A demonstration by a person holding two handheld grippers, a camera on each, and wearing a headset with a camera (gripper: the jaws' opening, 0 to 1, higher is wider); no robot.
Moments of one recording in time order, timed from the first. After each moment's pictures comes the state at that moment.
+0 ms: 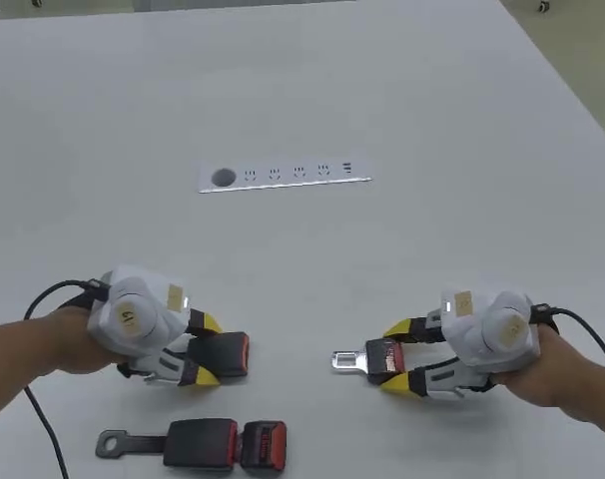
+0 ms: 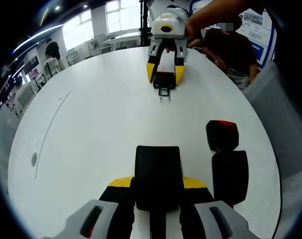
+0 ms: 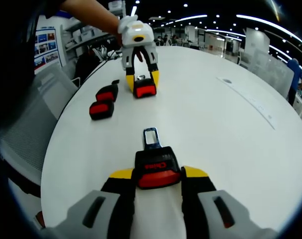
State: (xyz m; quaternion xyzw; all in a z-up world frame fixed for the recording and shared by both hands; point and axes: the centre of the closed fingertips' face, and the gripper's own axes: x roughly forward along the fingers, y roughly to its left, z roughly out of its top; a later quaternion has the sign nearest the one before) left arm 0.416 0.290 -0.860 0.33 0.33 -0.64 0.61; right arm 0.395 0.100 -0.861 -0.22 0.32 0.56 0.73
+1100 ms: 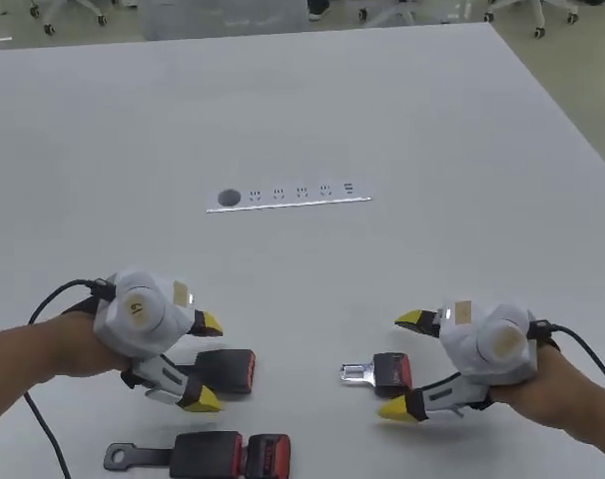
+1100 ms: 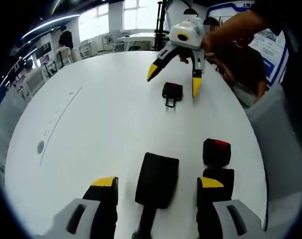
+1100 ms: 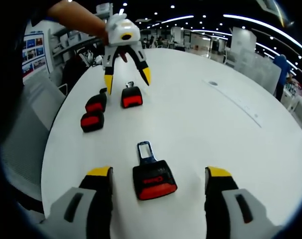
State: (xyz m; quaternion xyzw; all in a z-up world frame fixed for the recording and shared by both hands) left arm 0.418 0.290 -0.826 0.28 0.36 -0.60 0.66; right arm 0.403 0.100 -0.840 -0.20 0.32 0.51 0.77
